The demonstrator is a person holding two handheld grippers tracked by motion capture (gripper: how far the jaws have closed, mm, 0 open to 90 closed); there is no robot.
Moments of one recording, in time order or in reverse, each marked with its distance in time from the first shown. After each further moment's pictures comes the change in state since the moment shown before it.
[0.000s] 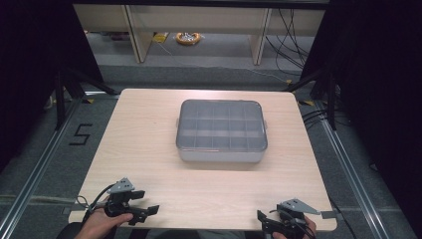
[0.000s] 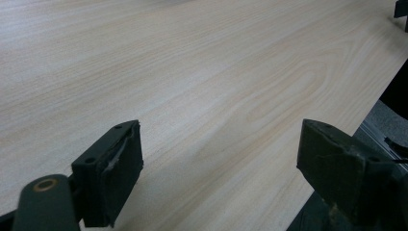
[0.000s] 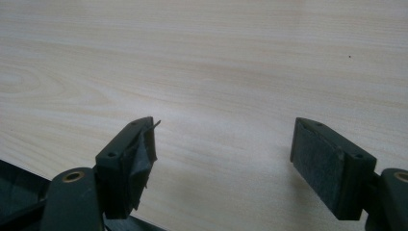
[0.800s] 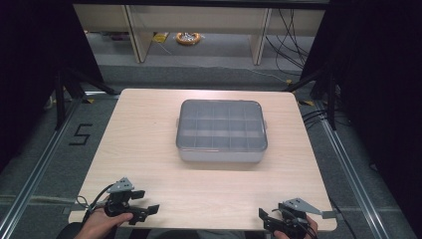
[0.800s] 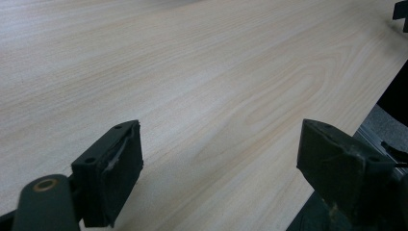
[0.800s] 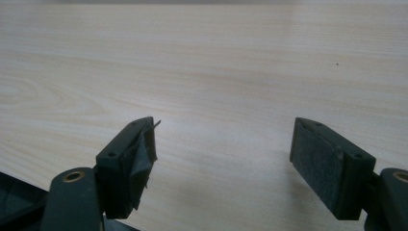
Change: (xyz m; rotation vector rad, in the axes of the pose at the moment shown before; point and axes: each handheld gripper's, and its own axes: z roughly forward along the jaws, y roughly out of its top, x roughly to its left) left arm 0.000 0.001 -0.001 0.000 0.014 -0.012; right arm -0.005 0.001 -0.002 -0.031 -0.003 0.015
